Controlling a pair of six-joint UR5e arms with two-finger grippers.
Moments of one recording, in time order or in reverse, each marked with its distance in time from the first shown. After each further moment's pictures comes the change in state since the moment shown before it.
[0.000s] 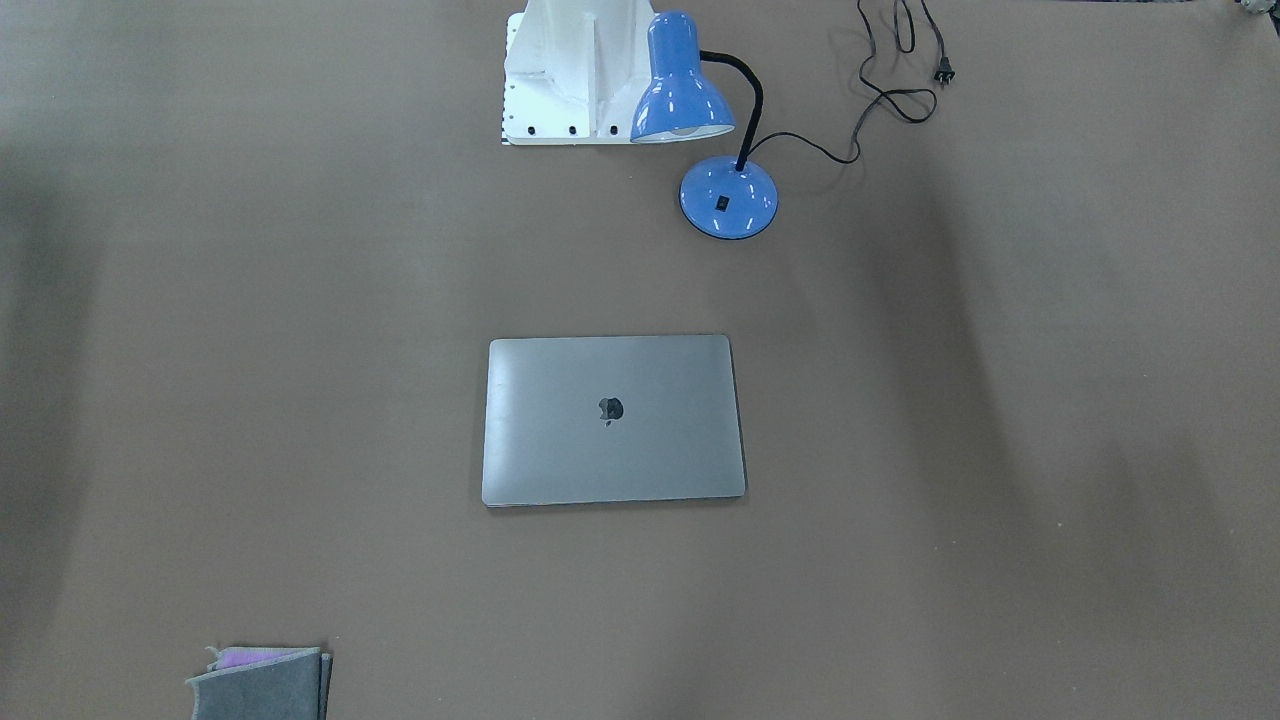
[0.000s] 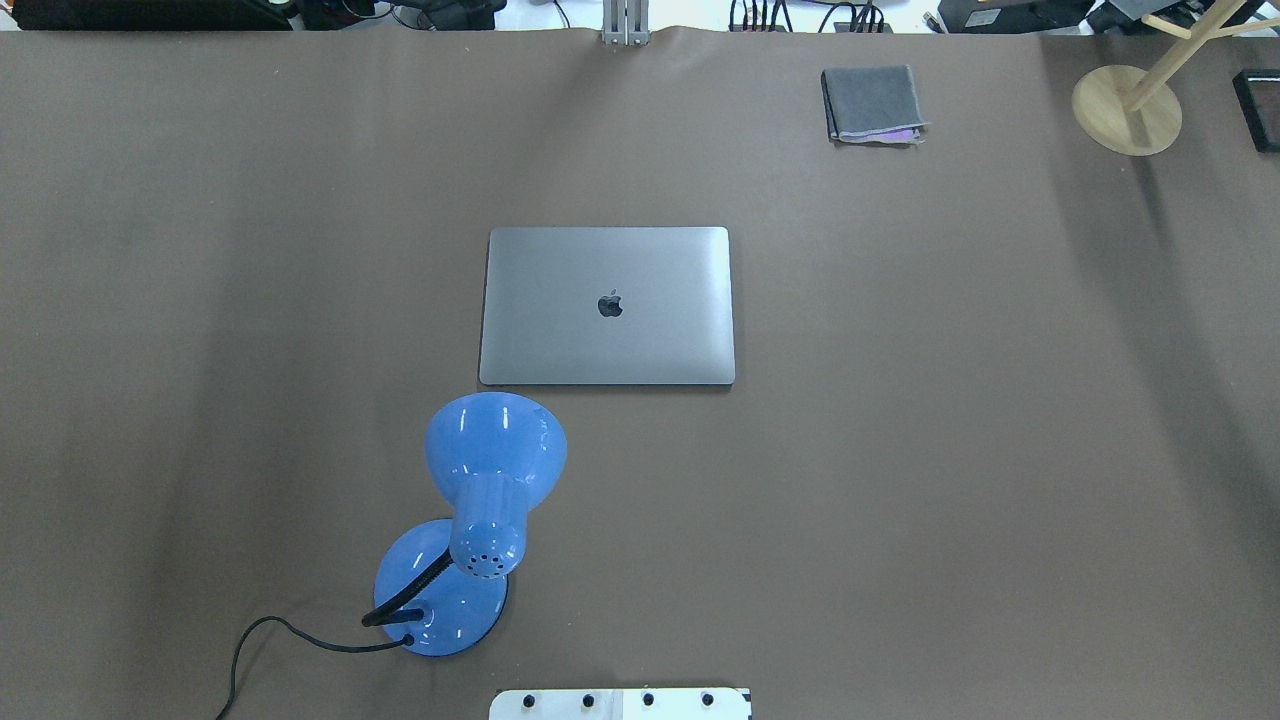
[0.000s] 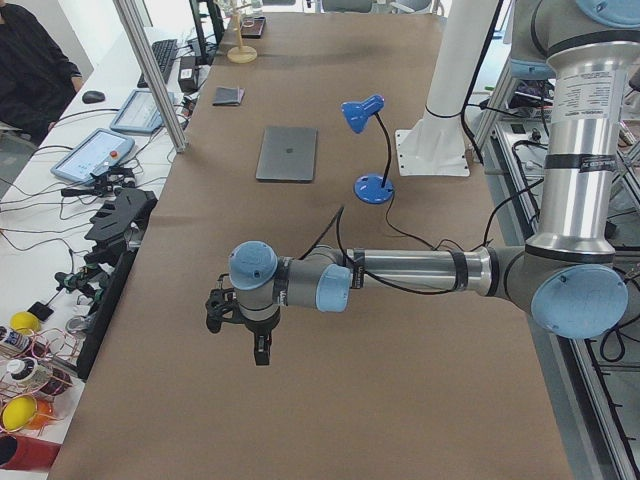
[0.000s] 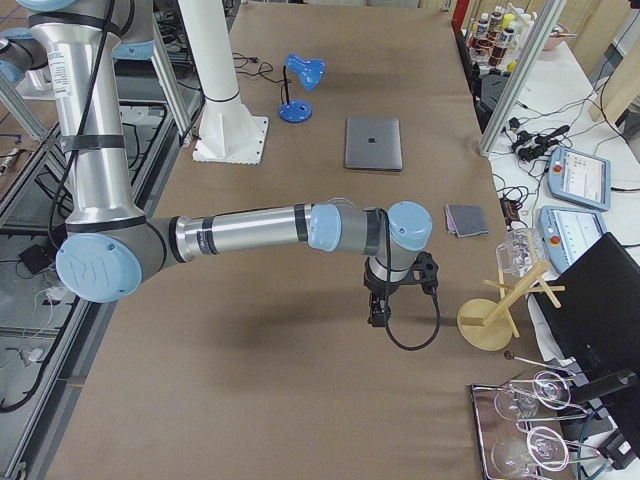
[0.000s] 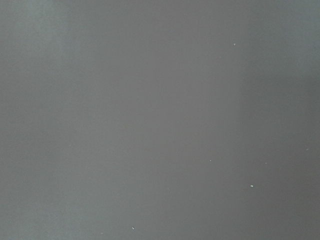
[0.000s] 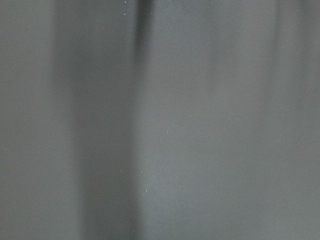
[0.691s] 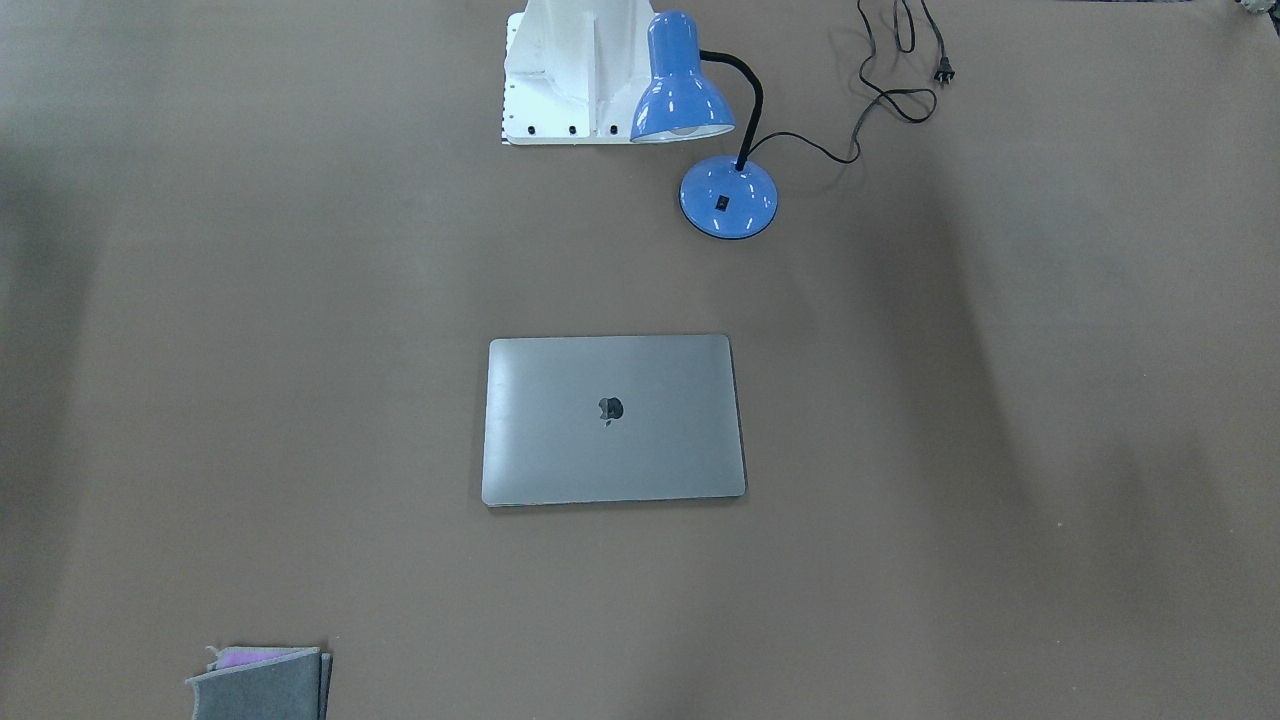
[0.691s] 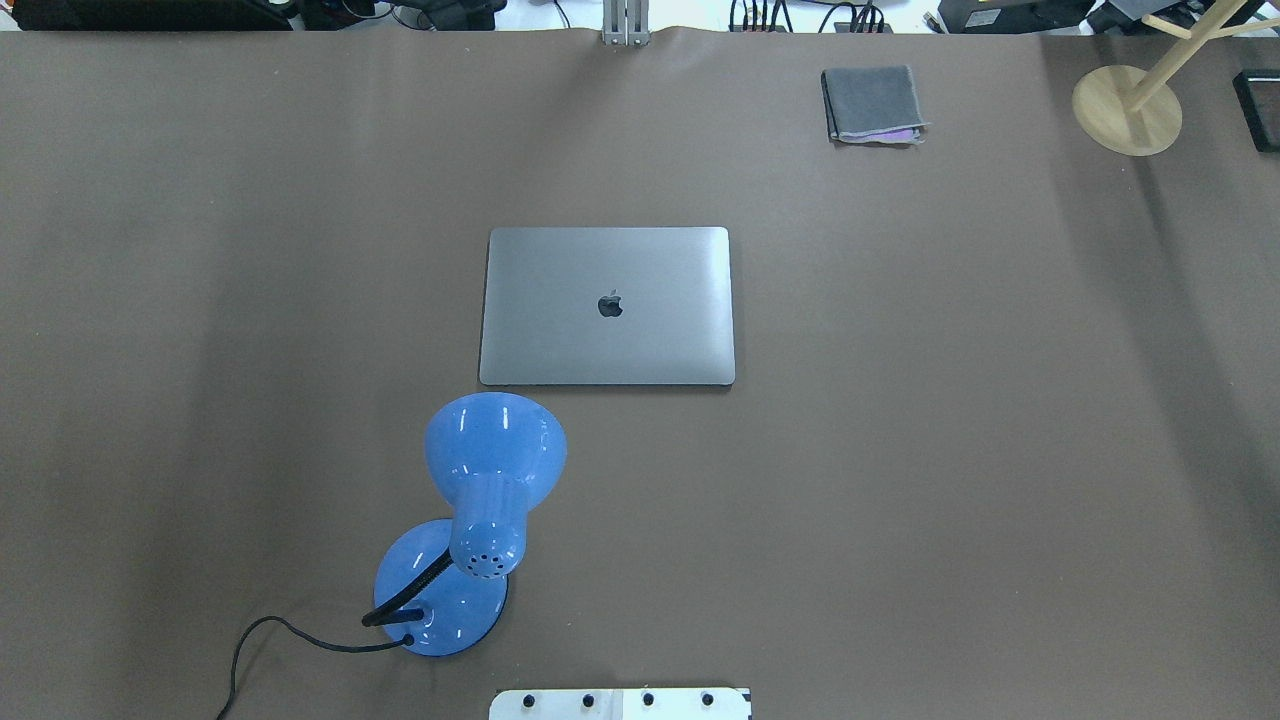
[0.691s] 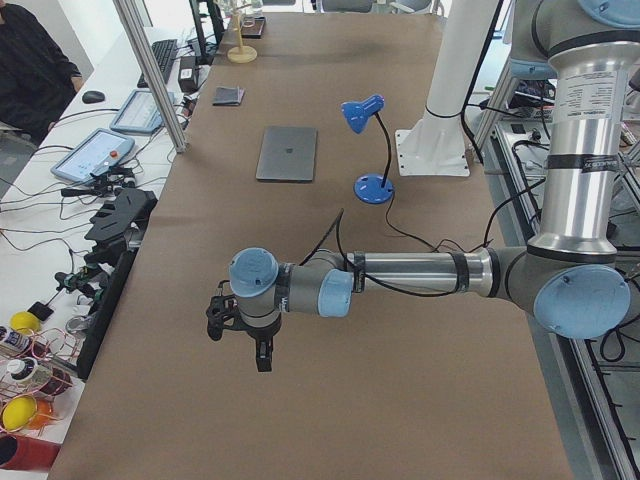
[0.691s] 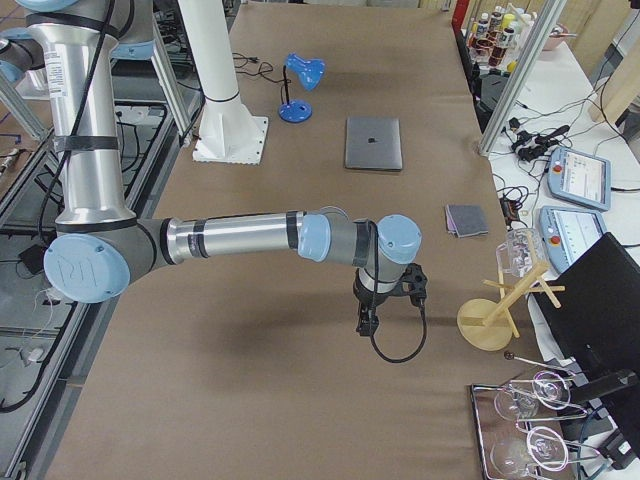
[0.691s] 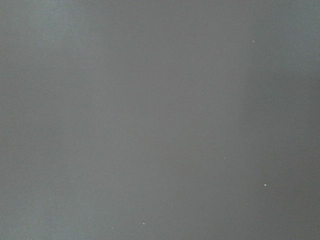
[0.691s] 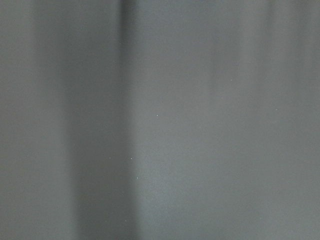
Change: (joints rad) left arm -0.005 0.000 0.009 0.000 -0.001 0.000; right arm 0.001 -0.028 -0.010 0.010 0.000 0.002
